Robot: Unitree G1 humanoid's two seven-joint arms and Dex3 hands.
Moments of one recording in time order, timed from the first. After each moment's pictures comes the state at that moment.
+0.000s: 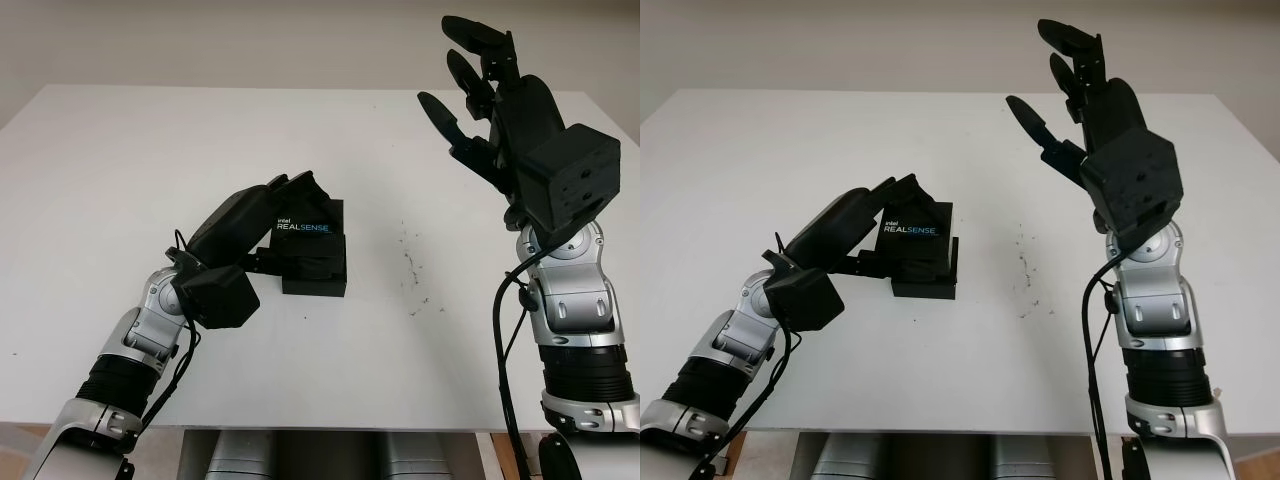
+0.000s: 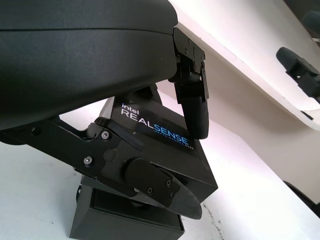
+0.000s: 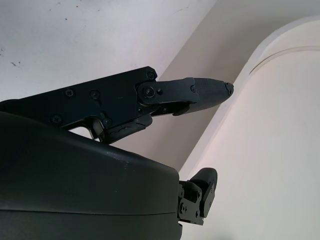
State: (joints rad) left arm -0.51 0.37 -0.18 0.42 0.37 -0.50 -0.16; right arm -0.54 -0.35 -0.09 -0.03 -0.12 0.14 0.08
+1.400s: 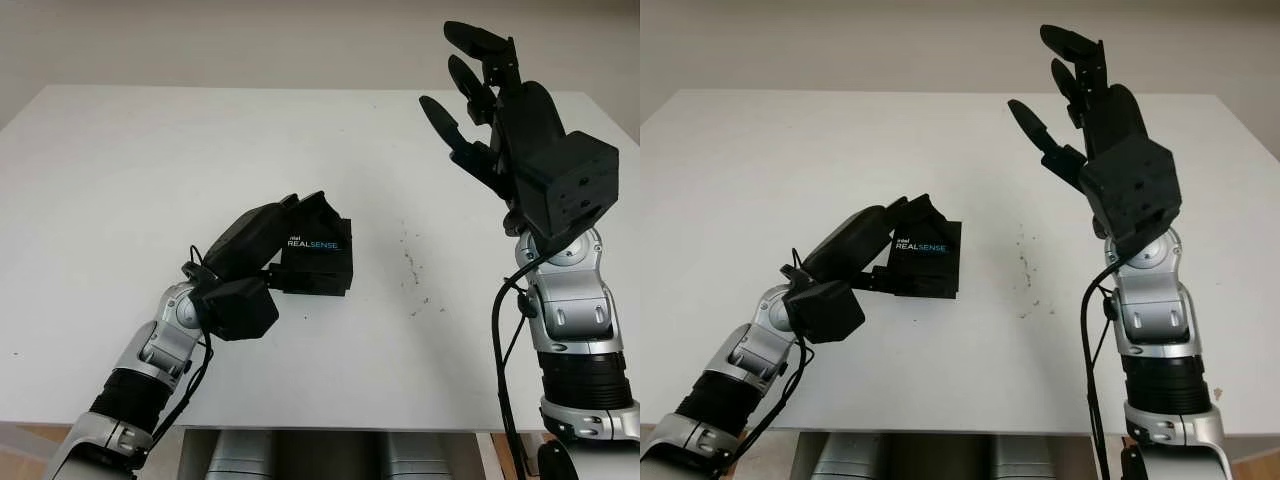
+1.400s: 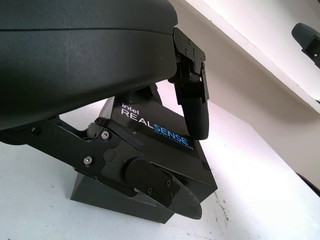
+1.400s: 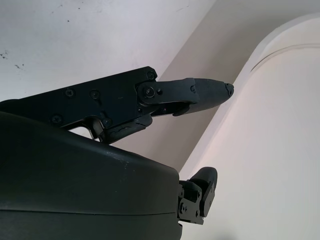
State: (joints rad) left arm -0.46 0.33 -0.23 0.39 0.42 -0.45 -0.13; right arm -0.51 -0.34 -0.09 -0.06 -0.13 0.15 0.07
